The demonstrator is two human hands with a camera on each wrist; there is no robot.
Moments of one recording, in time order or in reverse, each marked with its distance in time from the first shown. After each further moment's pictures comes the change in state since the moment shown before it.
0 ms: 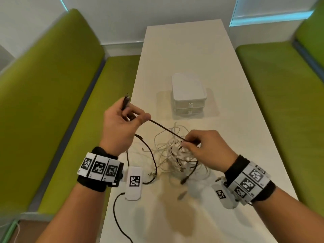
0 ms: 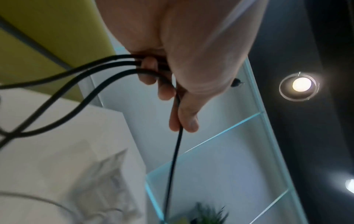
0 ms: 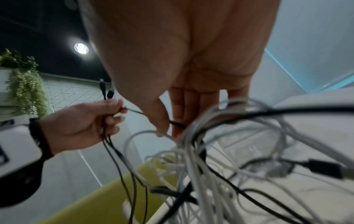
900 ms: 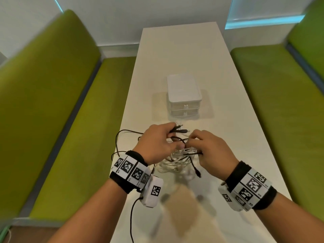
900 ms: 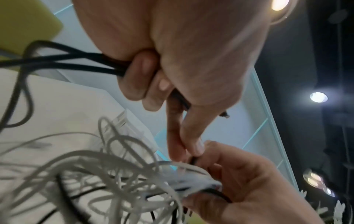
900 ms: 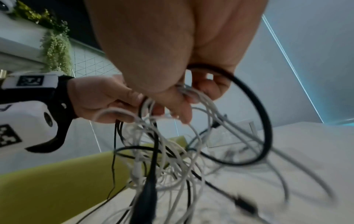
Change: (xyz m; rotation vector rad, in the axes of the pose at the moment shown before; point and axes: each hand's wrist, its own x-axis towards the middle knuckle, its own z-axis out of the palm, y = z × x) left_hand -0.014 -0.023 0.073 0.430 -0.561 -0.007; right_hand -0.016 0.022 -0.008 -0.353 0.012 -0.249
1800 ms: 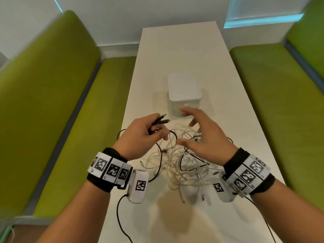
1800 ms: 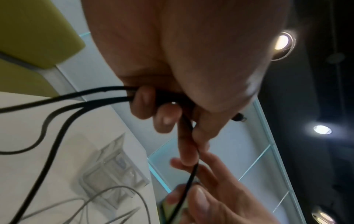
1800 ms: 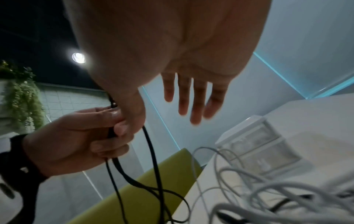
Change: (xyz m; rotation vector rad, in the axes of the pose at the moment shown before) left_hand -0.029 0.009 -0.051 -0.130 0.025 0.055; right_hand 0.022 -0.016 -0.024 0.404 0.116 0.157
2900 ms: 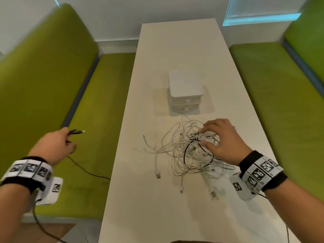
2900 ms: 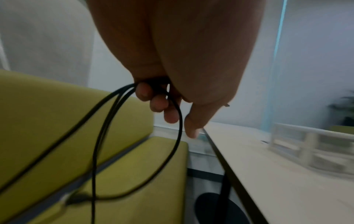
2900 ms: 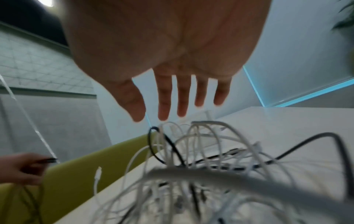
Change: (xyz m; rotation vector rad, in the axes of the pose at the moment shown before) left_hand -0.082 -0.197 -0.157 0.876 0.121 -0.609; right_hand -0.028 0.068 -0.004 -0.273 -0.027 0.075
